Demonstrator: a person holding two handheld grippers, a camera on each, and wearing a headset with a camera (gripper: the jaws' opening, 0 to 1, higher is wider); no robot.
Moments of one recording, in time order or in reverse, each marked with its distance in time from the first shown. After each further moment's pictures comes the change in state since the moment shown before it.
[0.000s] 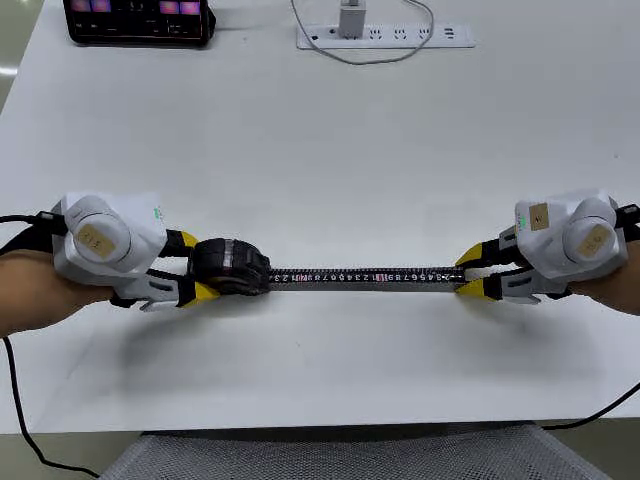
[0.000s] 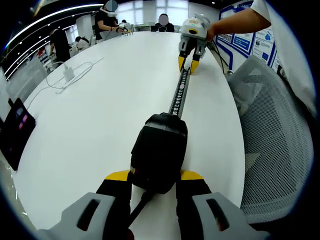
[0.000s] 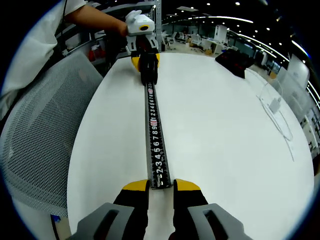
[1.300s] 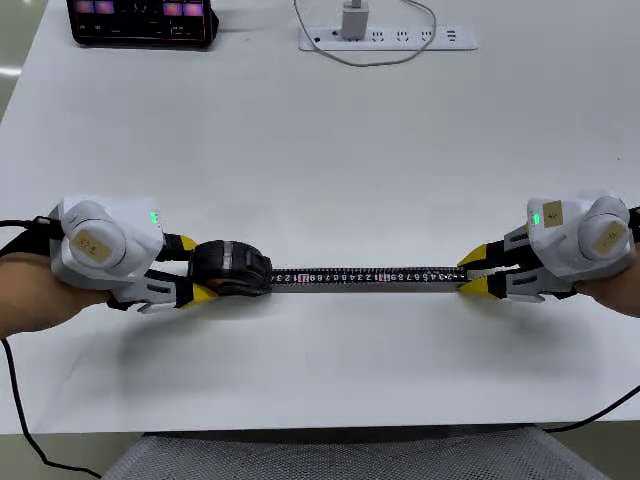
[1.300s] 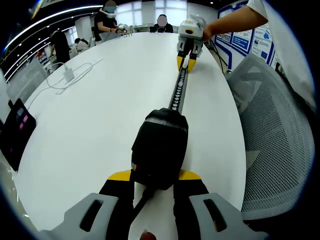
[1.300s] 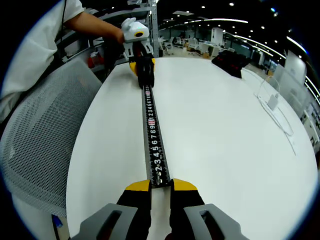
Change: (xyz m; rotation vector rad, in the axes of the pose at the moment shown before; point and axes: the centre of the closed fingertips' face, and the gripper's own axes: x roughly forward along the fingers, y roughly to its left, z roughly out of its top) left arm -0.002 0.001 -0.007 0.028 0.000 0.006; right arm 0.000 -0.001 -0.004 0.031 -0.047 0.019
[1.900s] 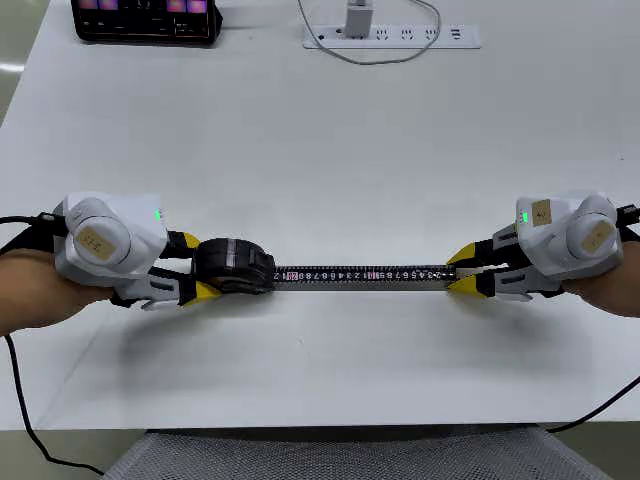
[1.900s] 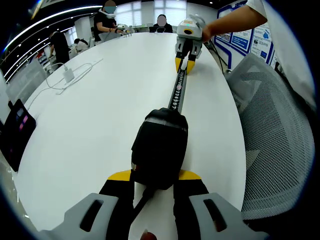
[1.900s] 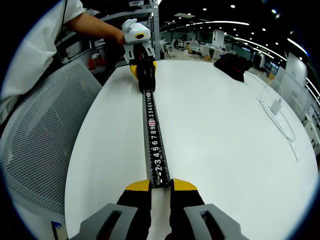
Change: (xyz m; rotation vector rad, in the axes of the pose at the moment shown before) left arm 0.000 0.000 -0.001 0.004 0.001 -0.002; right arm 0.010 0.000 0.012 -0.010 -0.023 0.007
